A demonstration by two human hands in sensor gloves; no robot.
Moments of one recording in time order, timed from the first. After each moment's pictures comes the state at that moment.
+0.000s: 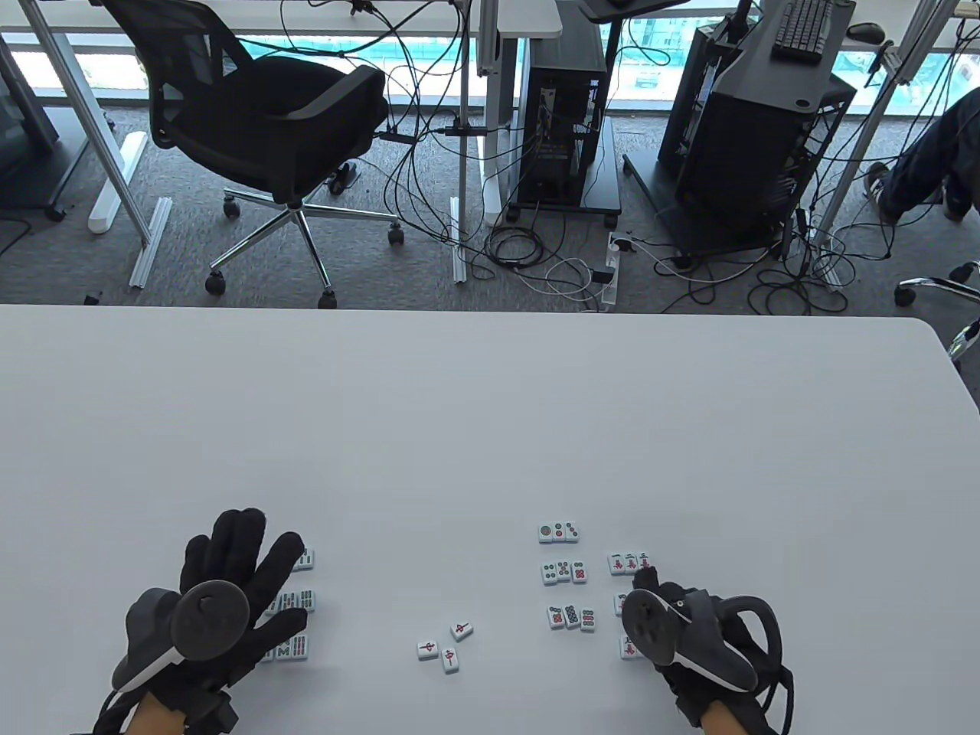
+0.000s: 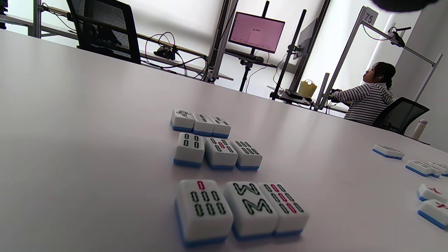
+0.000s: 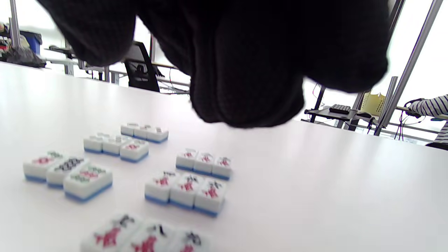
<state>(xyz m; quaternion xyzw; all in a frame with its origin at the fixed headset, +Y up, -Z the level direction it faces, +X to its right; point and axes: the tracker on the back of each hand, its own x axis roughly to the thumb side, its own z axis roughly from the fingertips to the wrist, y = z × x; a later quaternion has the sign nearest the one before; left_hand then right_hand) -0.290 -0.725 -0.217 -0.02 -0.11 0.14 0.98 0.185 -0.691 -0.240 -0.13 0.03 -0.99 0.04</state>
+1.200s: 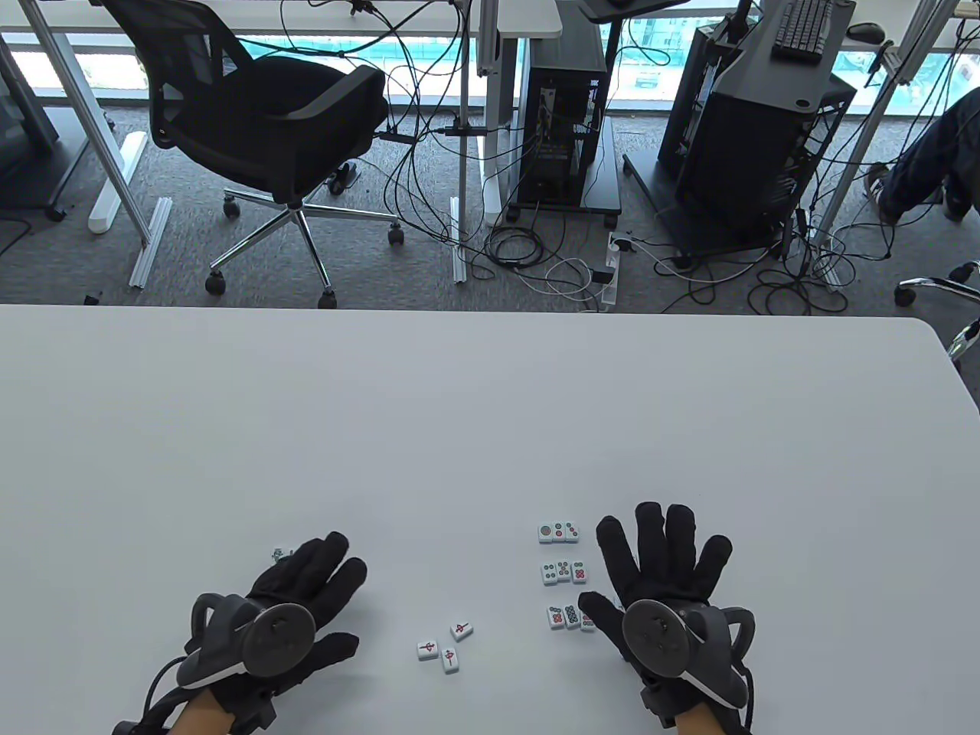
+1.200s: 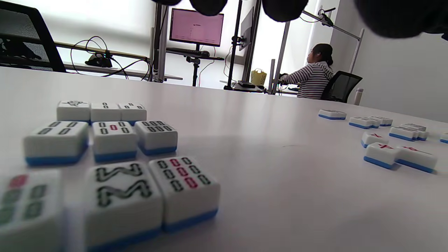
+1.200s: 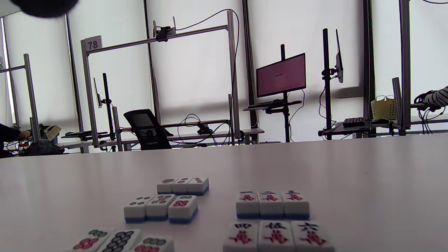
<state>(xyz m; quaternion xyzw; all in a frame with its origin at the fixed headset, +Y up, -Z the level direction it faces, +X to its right) -0.221 -0.736 -0.221 0.00 -0.23 0.06 0.97 0.181 -0.706 -0.234 -0.13 0.11 -0.98 -0.08</state>
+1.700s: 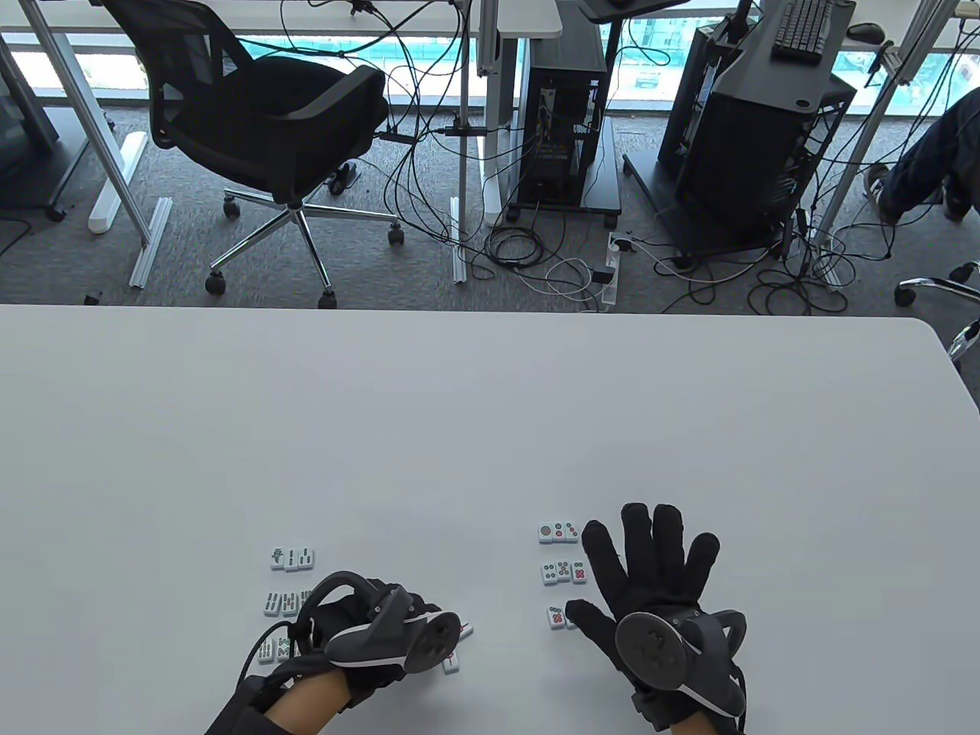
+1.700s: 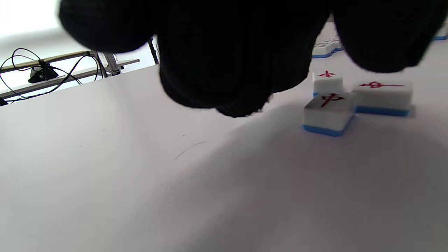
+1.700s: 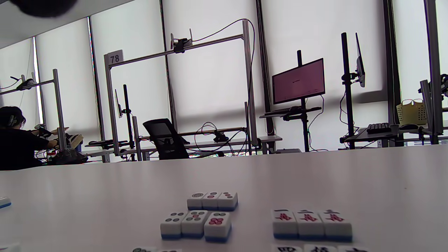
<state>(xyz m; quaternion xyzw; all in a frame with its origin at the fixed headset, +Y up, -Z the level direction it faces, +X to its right) -0.100 -0.747 -0.238 -0.06 -0.29 -0.13 0.95 0.168 -0.697 -0.226 -0.16 0.13 -0.97 -0.10</state>
